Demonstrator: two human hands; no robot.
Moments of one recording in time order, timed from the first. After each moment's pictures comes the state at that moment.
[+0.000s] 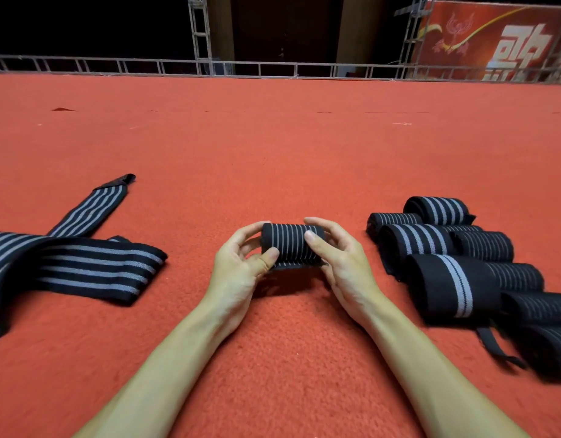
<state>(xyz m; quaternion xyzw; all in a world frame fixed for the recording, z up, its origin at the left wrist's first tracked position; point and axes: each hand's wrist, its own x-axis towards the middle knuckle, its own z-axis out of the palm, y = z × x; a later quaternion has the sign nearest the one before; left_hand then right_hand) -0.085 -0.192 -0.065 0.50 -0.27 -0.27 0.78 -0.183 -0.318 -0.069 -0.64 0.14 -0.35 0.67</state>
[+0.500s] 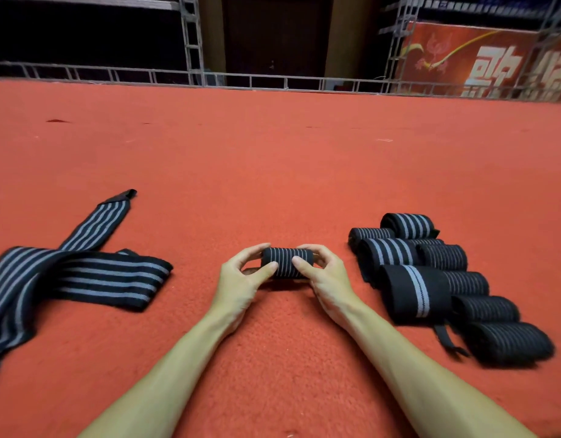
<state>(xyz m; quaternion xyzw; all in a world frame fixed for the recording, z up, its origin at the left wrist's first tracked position) -0.088 -0.191 -0.065 0.60 -0.29 -0.20 0.72 -0.189 -0.314 -0.068 -0.65 0.23 -0.34 0.64</state>
